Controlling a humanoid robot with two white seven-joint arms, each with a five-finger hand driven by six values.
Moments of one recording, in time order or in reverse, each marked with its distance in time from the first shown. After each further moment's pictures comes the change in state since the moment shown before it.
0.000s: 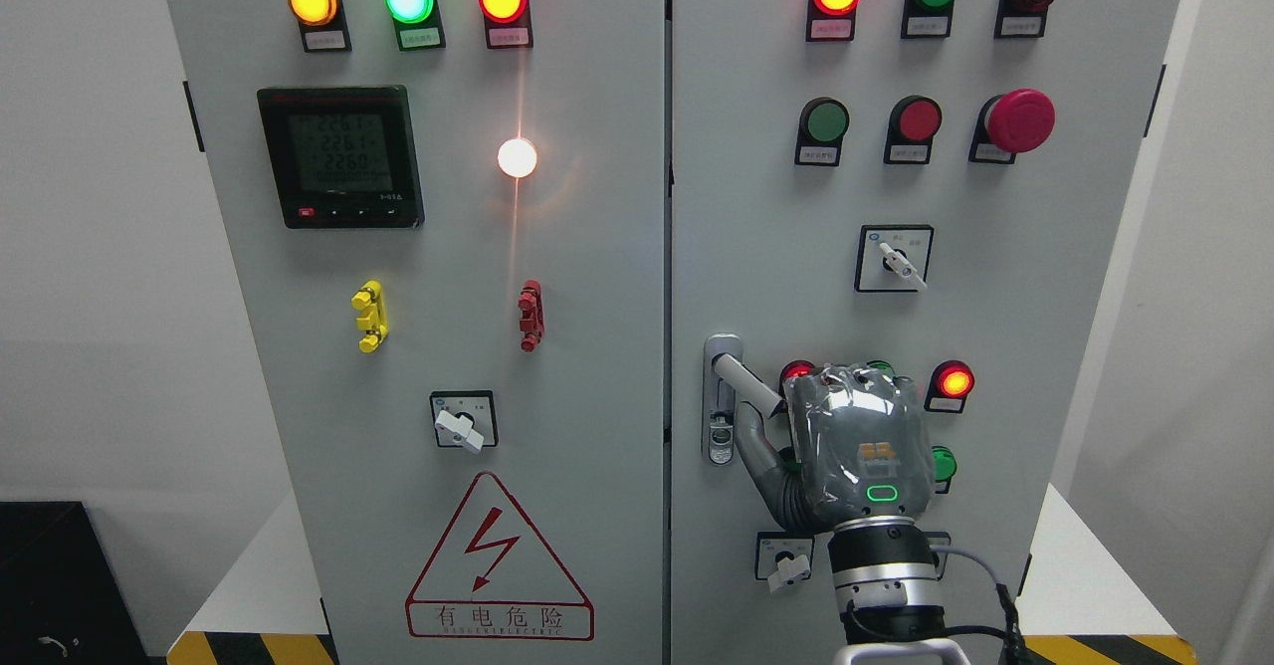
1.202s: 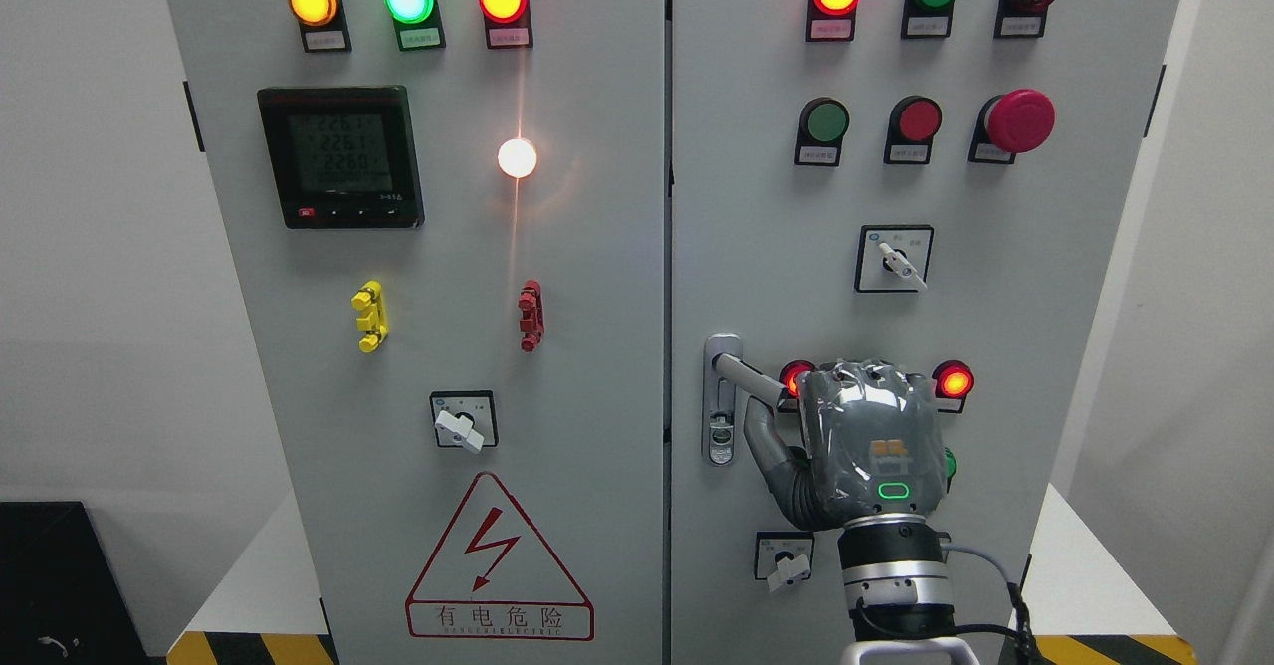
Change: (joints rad) left arm 0.000 0.000 0.000 0.000 0.000 0.000 0.000; right arm -0.001 -0.001 -0.015 -0.003 0.000 0.002 0.000
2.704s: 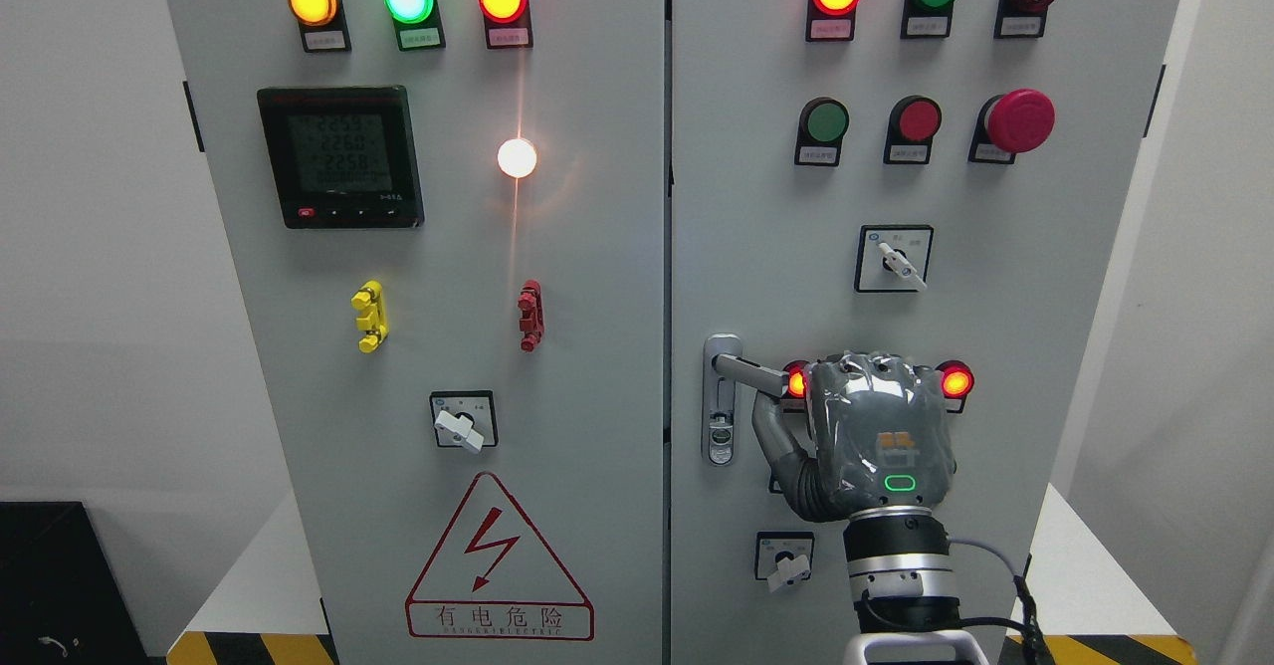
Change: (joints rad) left arm 0.000 0.000 0.000 0.000 0.000 0.000 0.000; right arm -0.013 0.000 -0.008 0.000 0.000 0.000 0.000
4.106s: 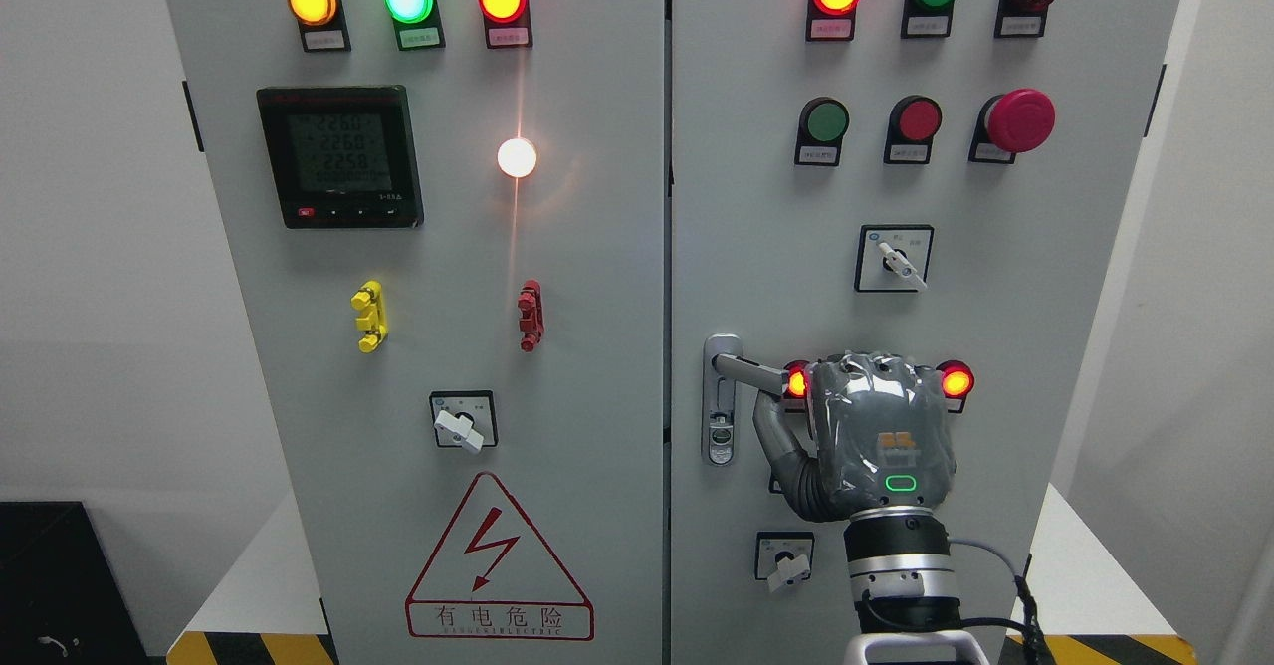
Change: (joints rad) left arm 0.000 0.000 0.000 0.000 0.000 0.000 0.000; right arm 0.002 0.001 -0.001 -0.003 0.000 0.000 0.000
